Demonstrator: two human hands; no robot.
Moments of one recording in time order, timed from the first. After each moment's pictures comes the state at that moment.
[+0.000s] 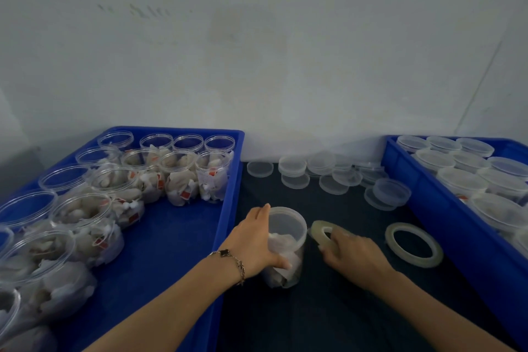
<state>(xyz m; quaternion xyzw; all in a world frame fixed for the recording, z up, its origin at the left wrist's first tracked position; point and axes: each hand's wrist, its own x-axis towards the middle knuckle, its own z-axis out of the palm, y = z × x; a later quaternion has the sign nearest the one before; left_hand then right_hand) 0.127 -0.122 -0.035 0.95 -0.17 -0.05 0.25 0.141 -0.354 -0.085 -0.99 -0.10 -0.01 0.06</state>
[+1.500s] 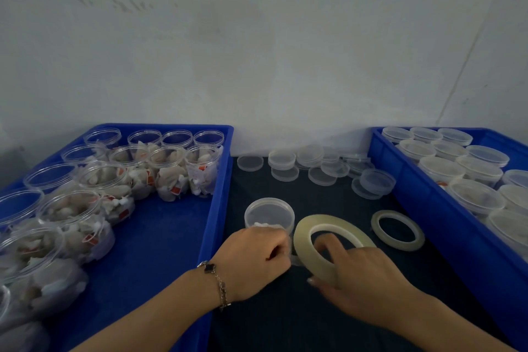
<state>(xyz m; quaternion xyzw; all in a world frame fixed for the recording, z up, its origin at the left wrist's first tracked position) 0.081 -0.128 -0.015 0.91 -0.33 0.02 0.25 0.049 -0.340 -0.034 -0.98 -0.19 -0.05 0.04</state>
